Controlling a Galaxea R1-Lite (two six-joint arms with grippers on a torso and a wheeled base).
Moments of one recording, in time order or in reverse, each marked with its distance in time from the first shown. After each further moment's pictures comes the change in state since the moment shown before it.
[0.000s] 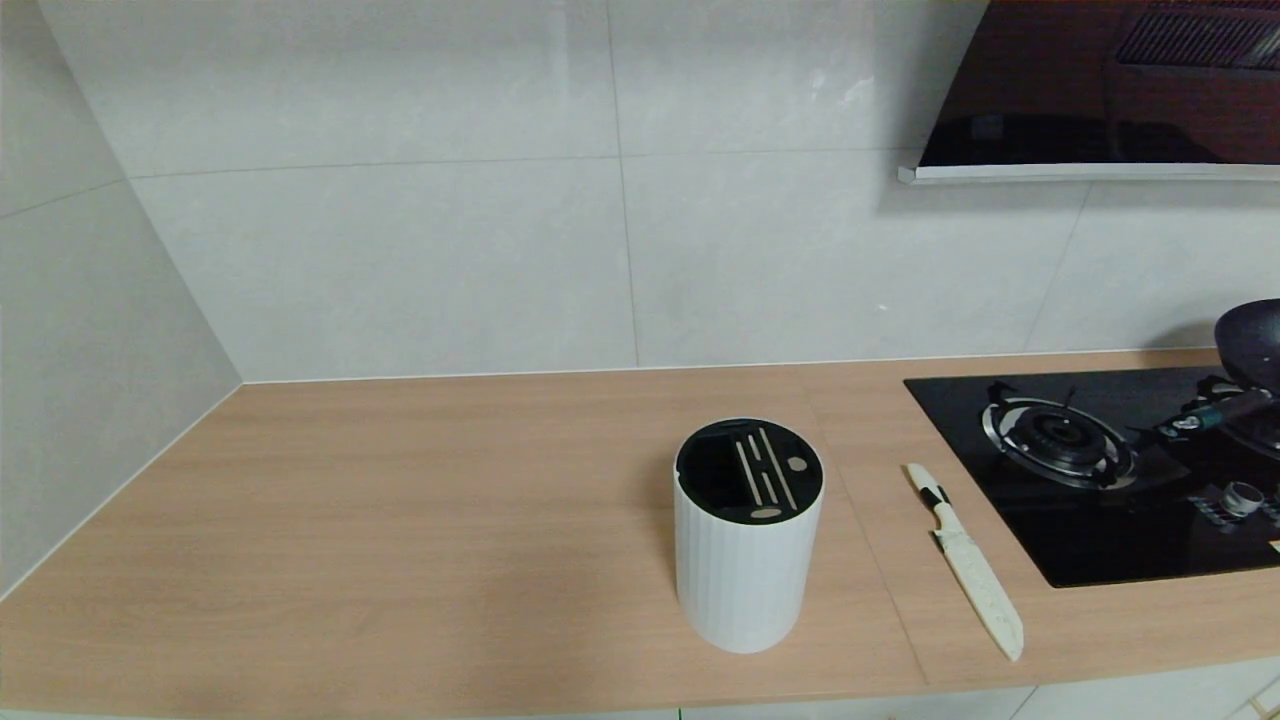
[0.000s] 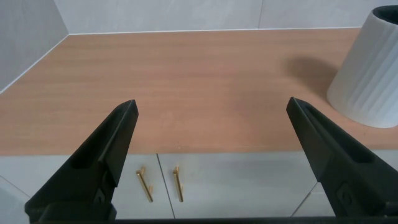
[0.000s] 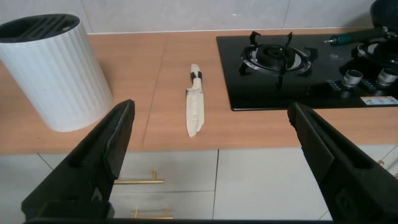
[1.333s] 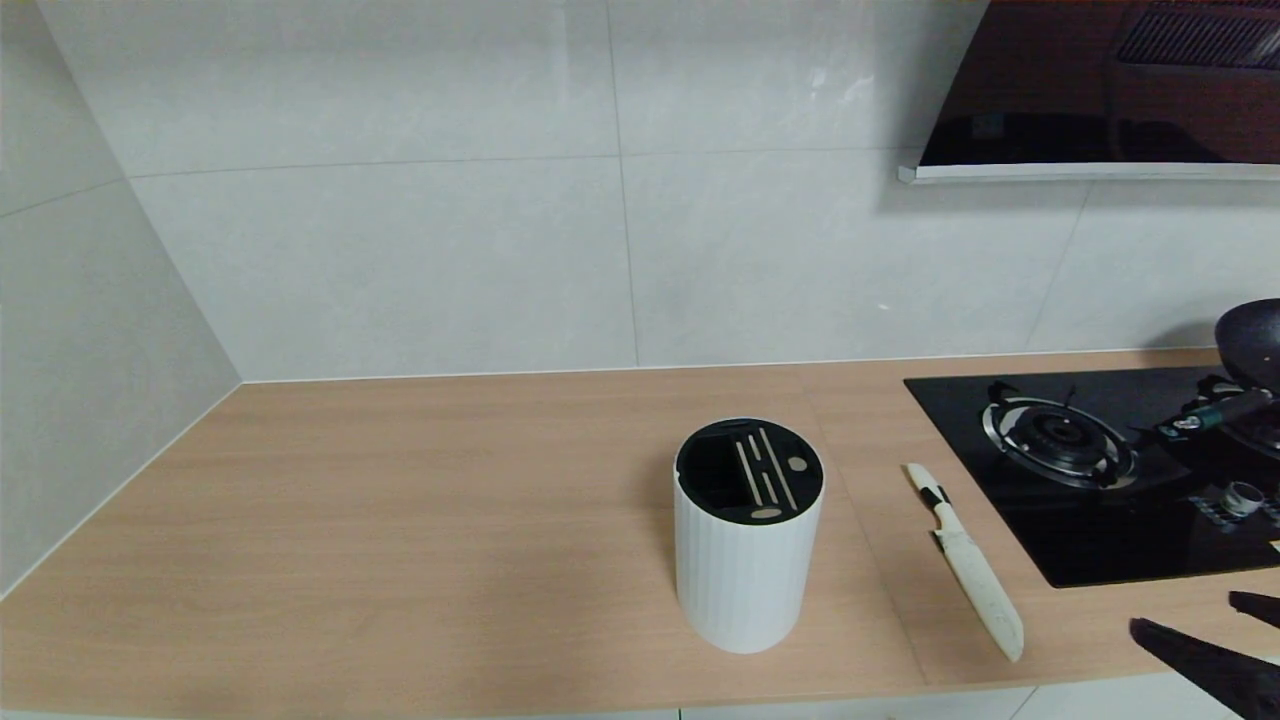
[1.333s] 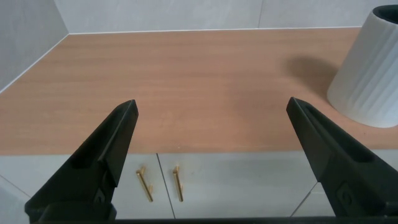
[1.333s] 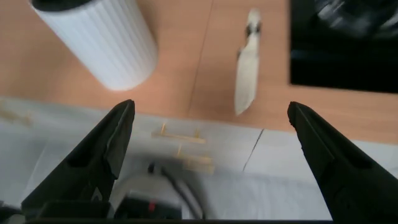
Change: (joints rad) left arm 0.000 0.000 0.000 0.001 0.001 -0.002; right arm 0.142 0.958 -0.326 -0.155 0.115 0.053
